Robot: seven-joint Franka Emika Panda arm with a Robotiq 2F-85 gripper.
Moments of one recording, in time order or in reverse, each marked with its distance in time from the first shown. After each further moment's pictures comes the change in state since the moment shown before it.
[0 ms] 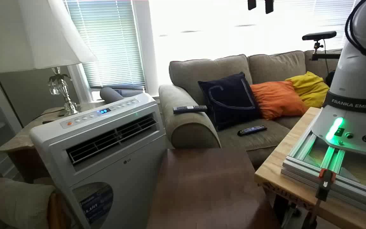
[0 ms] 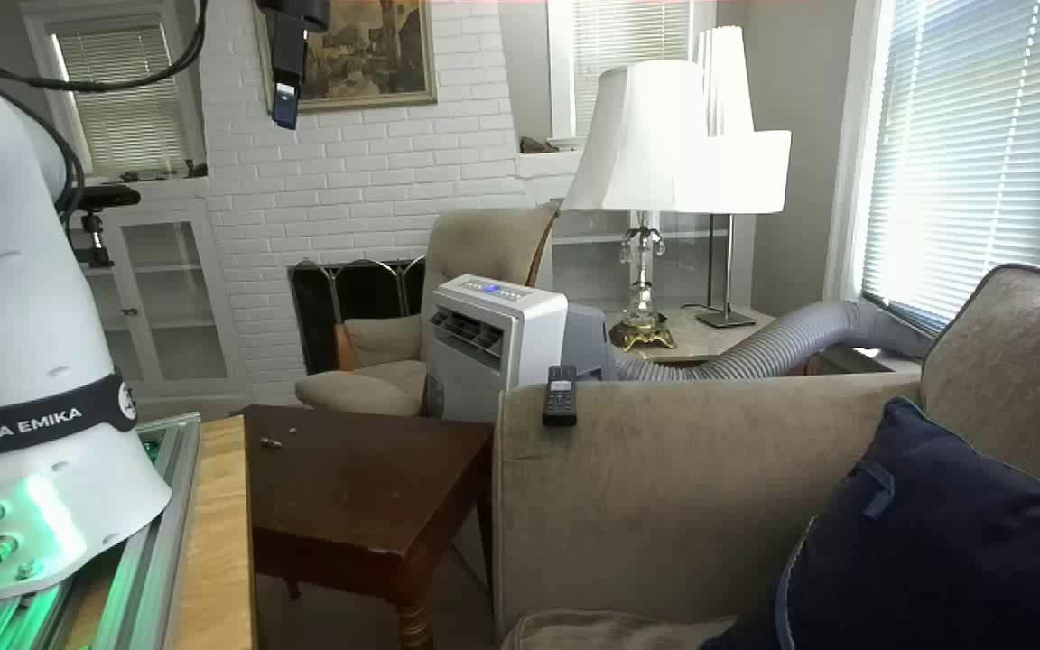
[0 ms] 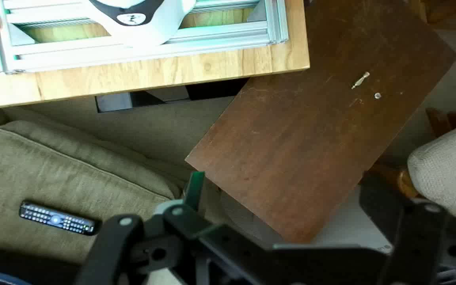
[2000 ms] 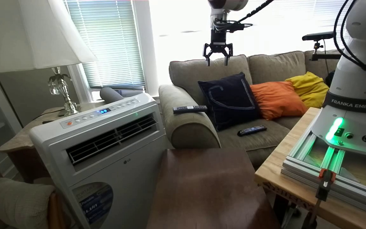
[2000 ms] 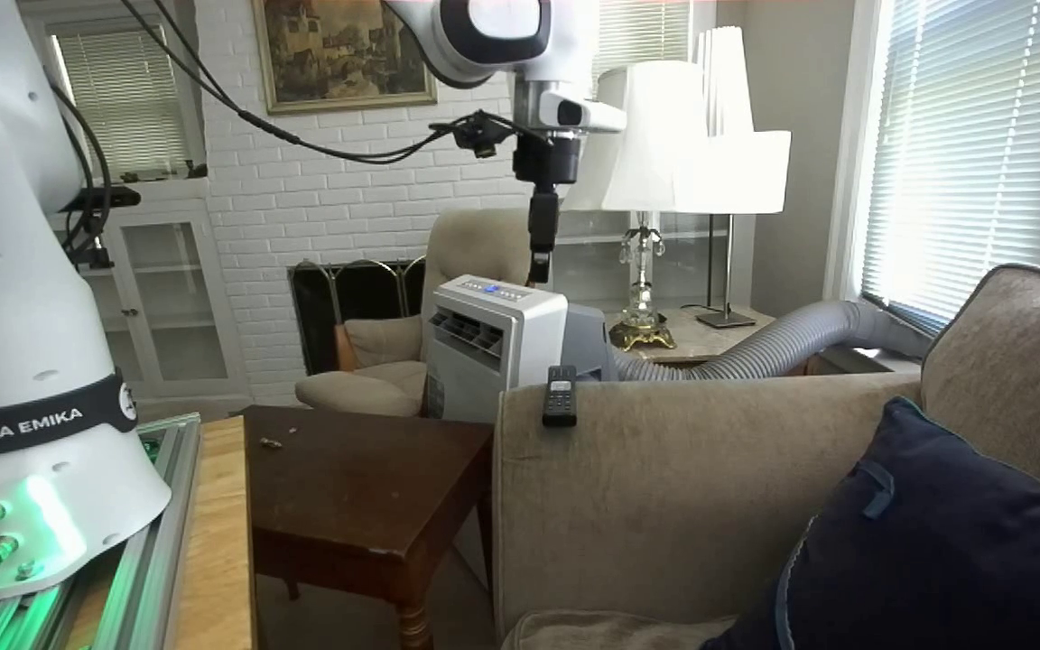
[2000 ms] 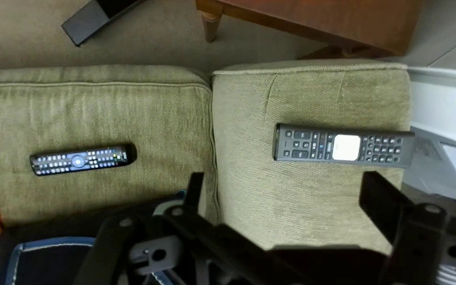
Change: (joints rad) arm -0.157 0.805 -0.163 0.207 -0.089 0.729 0.089
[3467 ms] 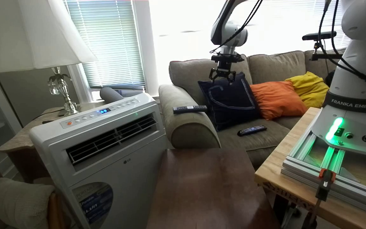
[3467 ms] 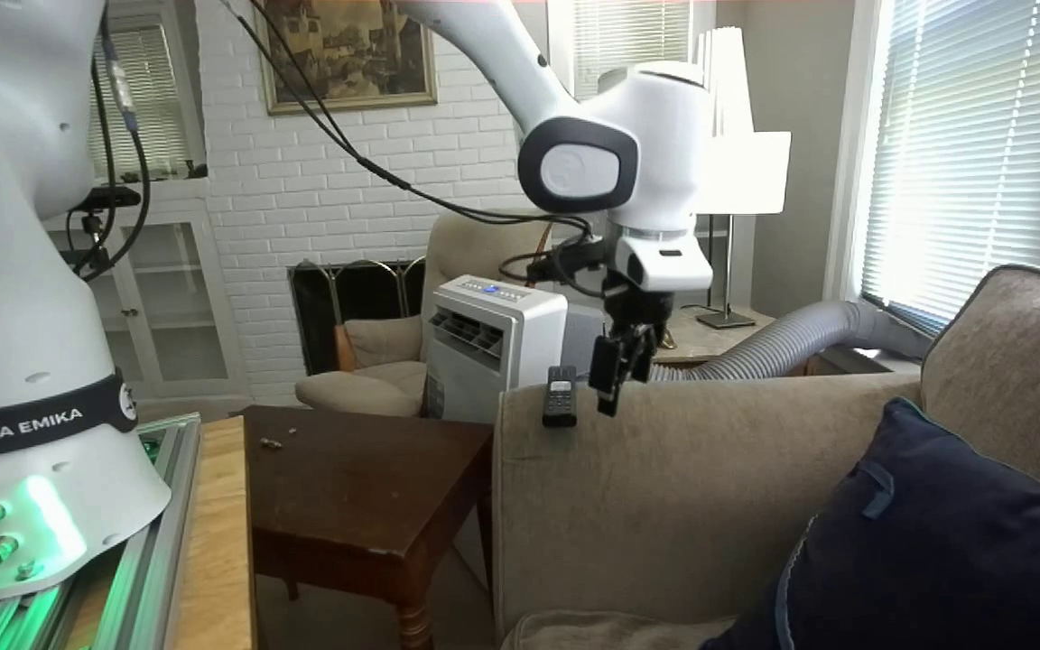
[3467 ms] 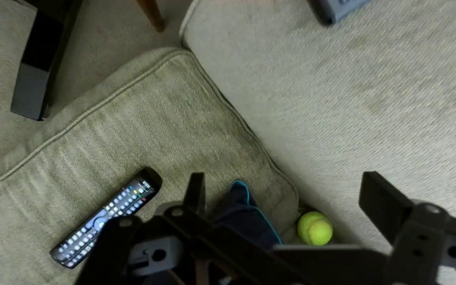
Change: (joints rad) arm -0.087 0.432 -0.101 0.166 0.305 0.259 0.153
